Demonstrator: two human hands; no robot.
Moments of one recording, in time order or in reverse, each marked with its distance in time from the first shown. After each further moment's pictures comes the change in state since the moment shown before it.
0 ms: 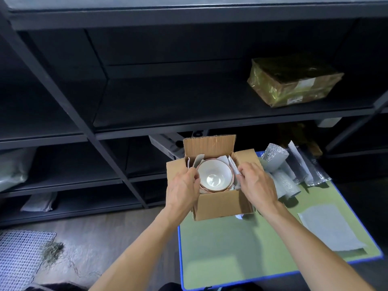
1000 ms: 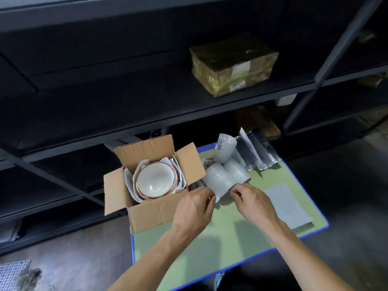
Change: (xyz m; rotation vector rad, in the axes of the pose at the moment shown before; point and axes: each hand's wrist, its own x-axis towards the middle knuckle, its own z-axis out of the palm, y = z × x) left_hand -0.028 0.140 0.109 -0.092 -0.215 0.362; right_hand -0.069 0.144 -0.031 0.168 -0.232 0.253
